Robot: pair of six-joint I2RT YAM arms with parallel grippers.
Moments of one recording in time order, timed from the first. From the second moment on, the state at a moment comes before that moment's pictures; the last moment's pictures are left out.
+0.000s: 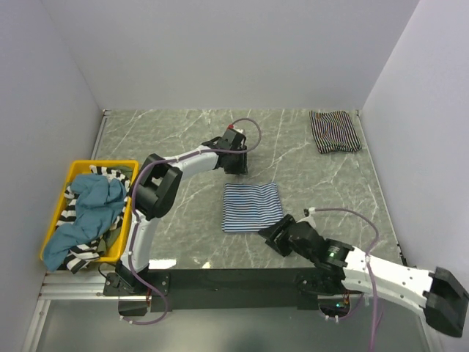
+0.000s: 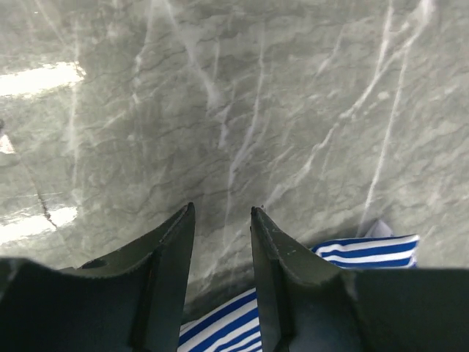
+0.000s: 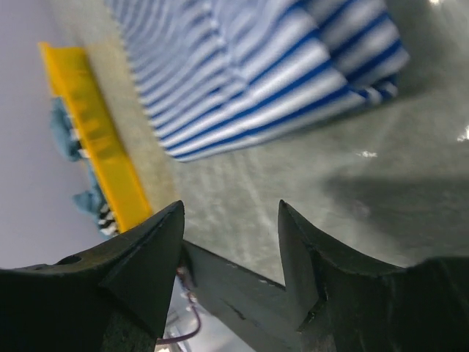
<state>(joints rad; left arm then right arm) -0.64 2.17 1.61 -0.34 0.05 -0.56 0.95 0.59 0.14 -0.17 0.21 1.55</state>
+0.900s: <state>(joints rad) -0.63 1.87 1.02 0.03 0.08 -0.86 0.97 1.14 0.17 0.30 0.32 1.71</state>
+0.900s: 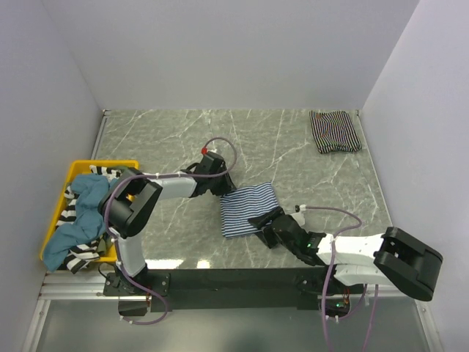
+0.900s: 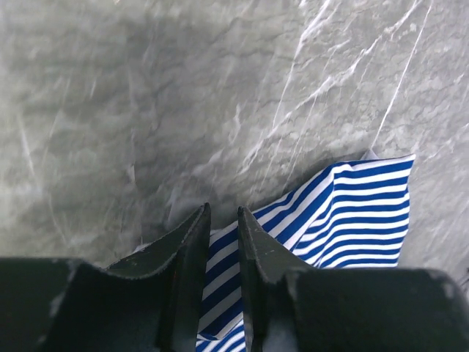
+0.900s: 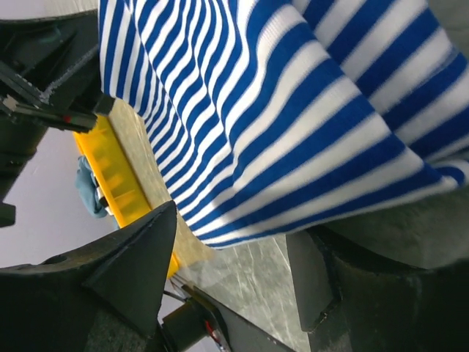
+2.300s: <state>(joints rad) -0.56 1.24 0.94 -0.30 0.03 -0.75 0.36 2.14 1.62 -0.59 0.48 0.20</state>
